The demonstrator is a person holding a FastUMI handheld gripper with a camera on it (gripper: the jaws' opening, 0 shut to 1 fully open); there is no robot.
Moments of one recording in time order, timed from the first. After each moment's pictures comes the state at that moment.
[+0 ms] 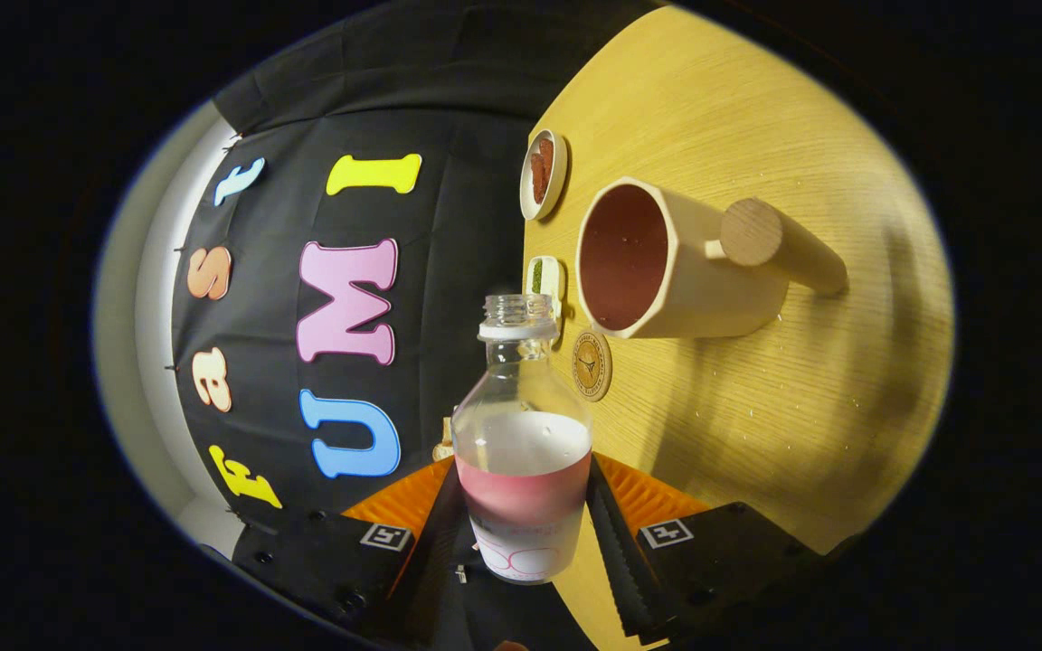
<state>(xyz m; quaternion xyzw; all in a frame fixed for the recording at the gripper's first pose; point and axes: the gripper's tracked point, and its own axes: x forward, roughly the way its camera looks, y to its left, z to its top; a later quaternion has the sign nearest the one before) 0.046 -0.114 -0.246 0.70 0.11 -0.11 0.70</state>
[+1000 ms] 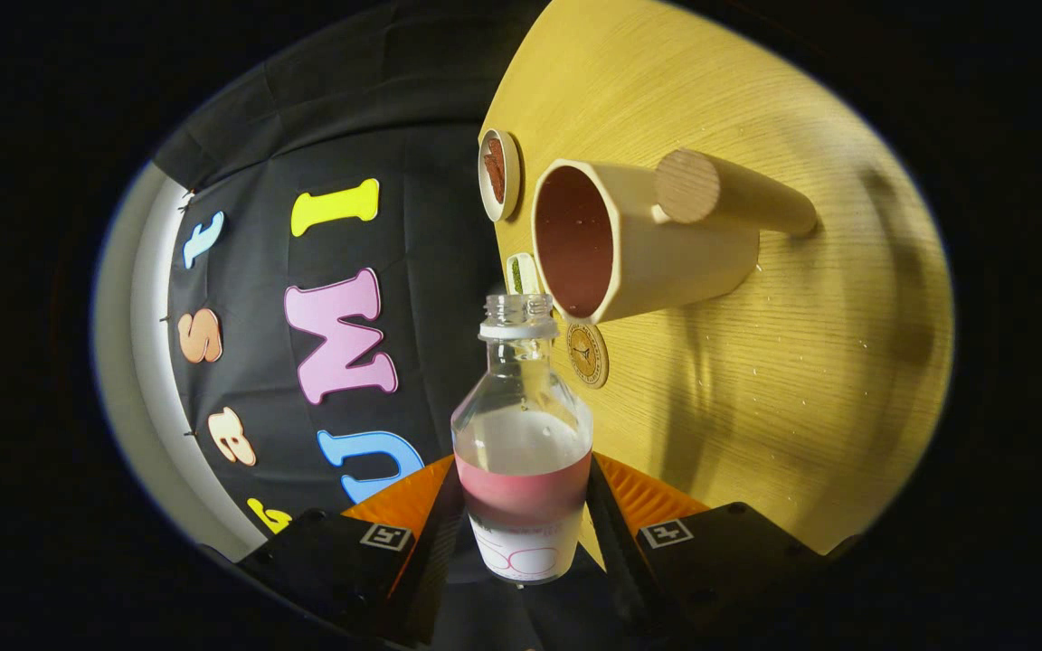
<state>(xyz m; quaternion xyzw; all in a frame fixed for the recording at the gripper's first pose) 0.047 -0.116 -0.246 0.77 0.10 -0.12 0.62</state>
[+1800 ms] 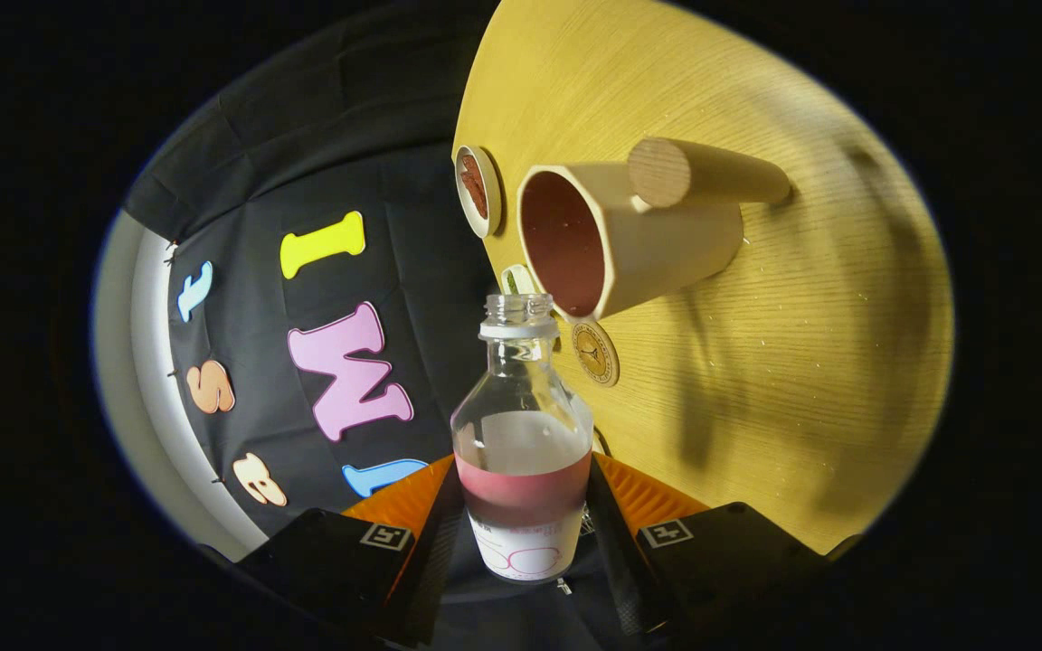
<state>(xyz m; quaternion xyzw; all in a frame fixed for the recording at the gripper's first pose) 0.060 -0.126 -0.232 0.81 0.07 -0.15 0.57</state>
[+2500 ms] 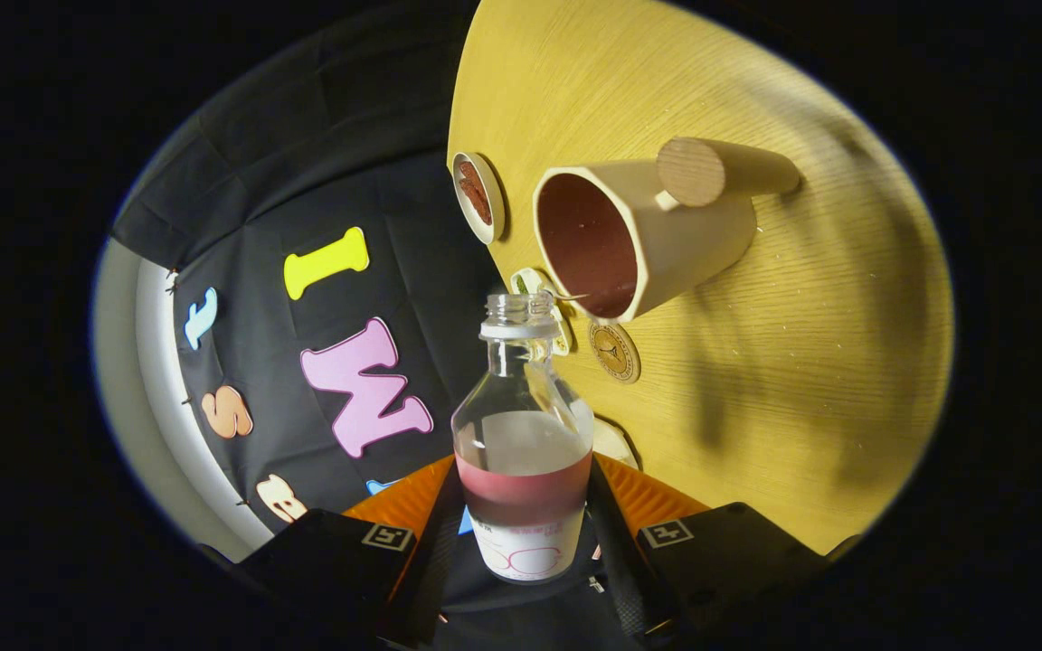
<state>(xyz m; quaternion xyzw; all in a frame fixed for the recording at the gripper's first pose) 0.069 -0.130 -0.220 0.83 0.06 -0.14 0.54</state>
